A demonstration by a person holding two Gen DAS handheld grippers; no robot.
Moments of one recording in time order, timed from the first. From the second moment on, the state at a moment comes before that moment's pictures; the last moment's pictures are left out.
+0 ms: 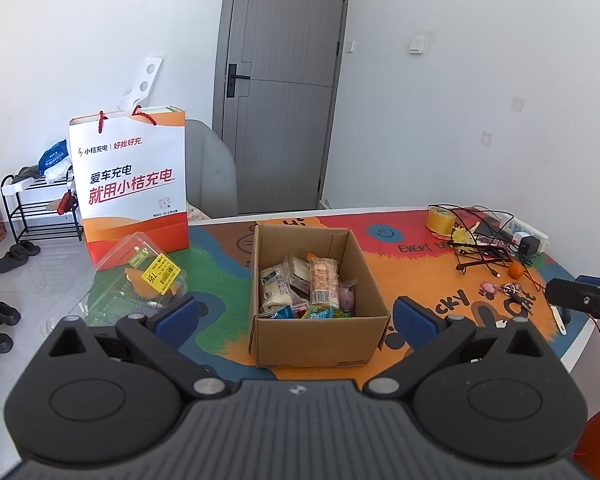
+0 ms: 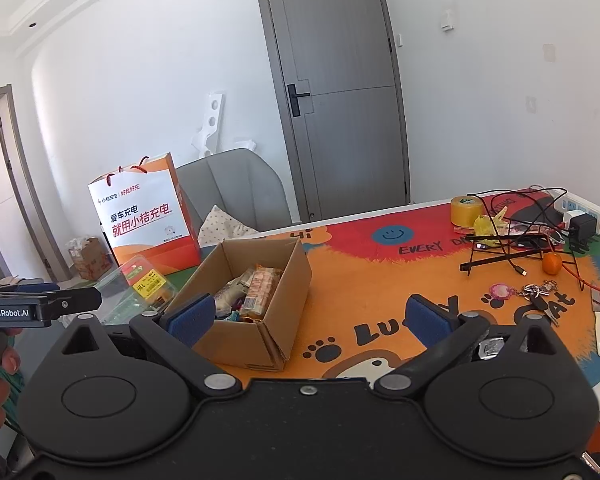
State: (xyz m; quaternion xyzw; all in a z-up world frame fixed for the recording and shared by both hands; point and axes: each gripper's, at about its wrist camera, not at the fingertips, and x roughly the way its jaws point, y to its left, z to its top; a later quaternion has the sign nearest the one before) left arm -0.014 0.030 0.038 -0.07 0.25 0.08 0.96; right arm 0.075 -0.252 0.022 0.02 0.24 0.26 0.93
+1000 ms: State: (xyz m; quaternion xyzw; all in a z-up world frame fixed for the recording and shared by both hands) left arm -0.011 0.026 0.035 -0.07 0.25 0.08 0.96; right arm 0.079 -0.251 0.017 0.02 0.25 0.26 0.93
